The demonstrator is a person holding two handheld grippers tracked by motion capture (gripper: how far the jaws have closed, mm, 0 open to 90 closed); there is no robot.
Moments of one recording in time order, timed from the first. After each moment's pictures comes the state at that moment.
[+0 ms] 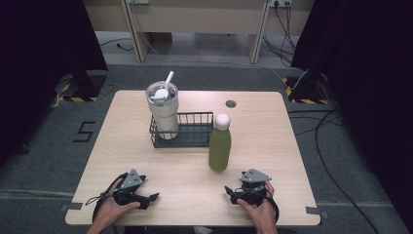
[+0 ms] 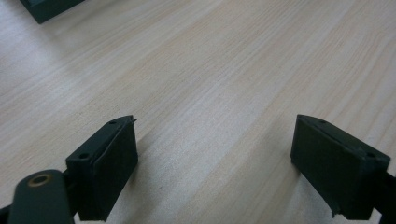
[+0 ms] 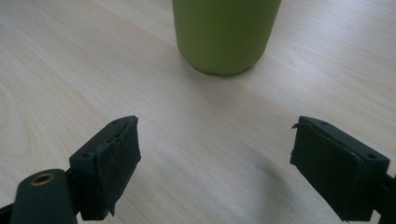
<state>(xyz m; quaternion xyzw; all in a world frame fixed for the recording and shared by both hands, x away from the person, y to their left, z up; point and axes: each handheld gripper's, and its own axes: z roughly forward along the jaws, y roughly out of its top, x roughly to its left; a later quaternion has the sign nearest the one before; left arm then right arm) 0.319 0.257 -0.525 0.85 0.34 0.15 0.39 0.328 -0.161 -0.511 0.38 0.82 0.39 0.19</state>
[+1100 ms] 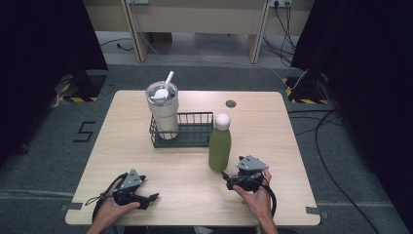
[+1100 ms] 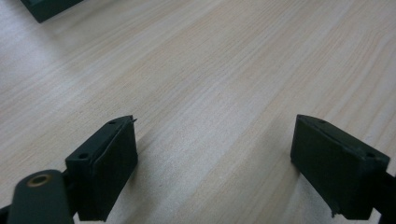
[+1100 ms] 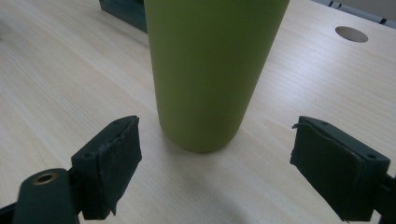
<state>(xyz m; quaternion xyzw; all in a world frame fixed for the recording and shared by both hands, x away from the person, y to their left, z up) 0.318 0.257 -0.526 0.84 0.34 0.15 0.39 0.353 -0.147 -0.480 0.35 0.81 0.41 0.23</state>
